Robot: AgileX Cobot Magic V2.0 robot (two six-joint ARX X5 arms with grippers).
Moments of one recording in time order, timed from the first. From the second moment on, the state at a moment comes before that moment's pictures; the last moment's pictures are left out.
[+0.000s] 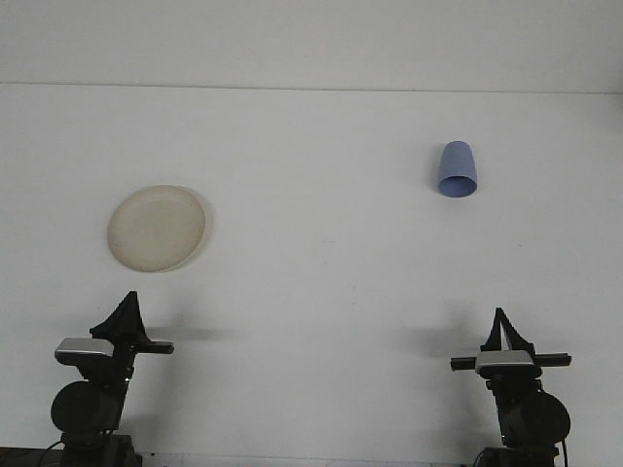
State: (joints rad) left arm -0.04 0.01 0.03 0.15 -0.03 -0.04; right arm -0.04 0.00 0.01 -0.05 -0.03 -0.26
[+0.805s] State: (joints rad) left arm -0.04 0.01 0.03 0.15 -0.03 -0.04; right arm -0.04 0.00 0.01 -0.03 -0.03 -0.24
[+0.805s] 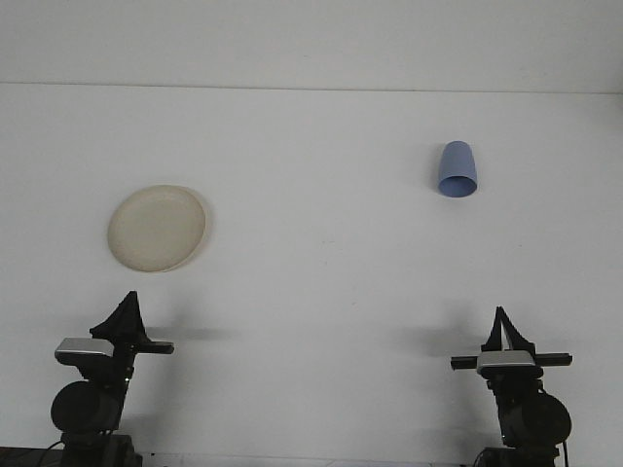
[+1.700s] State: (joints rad) left arm -0.04 0.01 0.03 0.15 -0.03 -0.04; right arm -0.04 0.77 0.62 0.12 -0.03 0.07
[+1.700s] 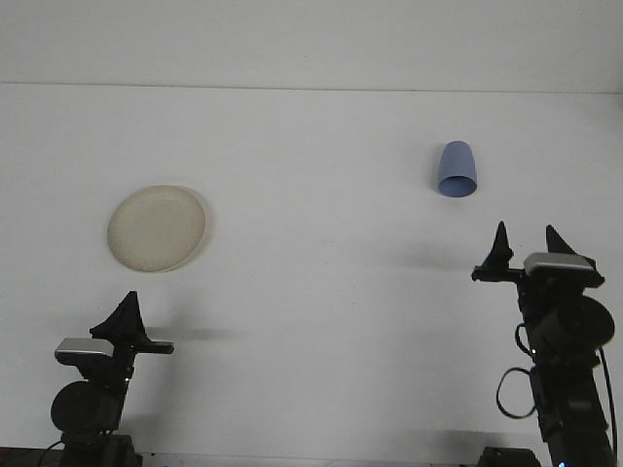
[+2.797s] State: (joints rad) left arm -0.04 0.01 0.03 0.15 -0.03 -0.04; right arm -0.09 2.08 1.11 0.74 -0.02 -0.23
